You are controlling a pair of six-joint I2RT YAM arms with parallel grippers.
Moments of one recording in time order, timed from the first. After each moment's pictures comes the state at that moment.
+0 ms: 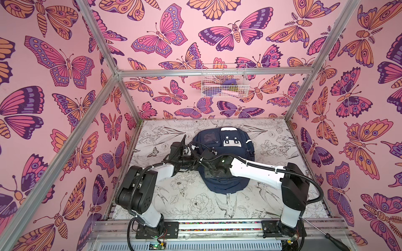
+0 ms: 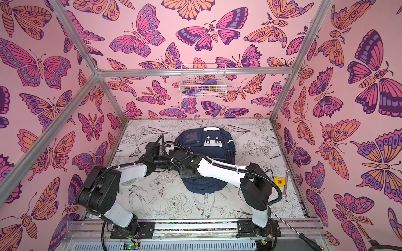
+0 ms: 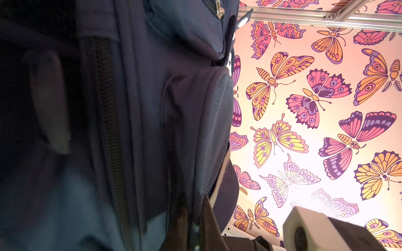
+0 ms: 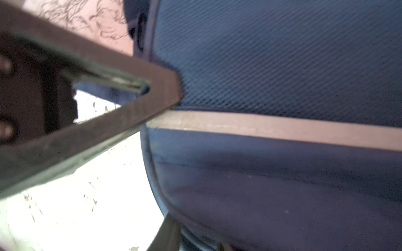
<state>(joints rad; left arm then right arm) -0.30 1.63 0.72 0.31 0.92 -1.18 1.03 1.85 1.48 -0.83 0.27 0.88</state>
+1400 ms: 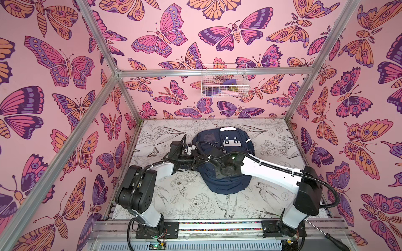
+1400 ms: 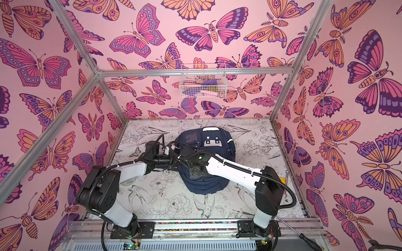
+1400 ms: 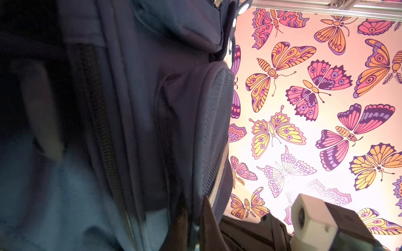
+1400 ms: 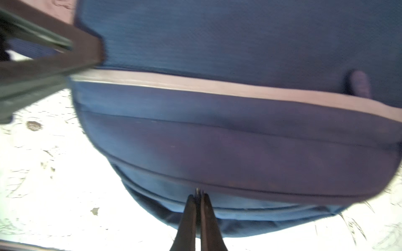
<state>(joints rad) -0.28 1.63 0.76 0.23 0.98 -1.13 1.00 1.70 1.44 -1.07 0.29 0.81</state>
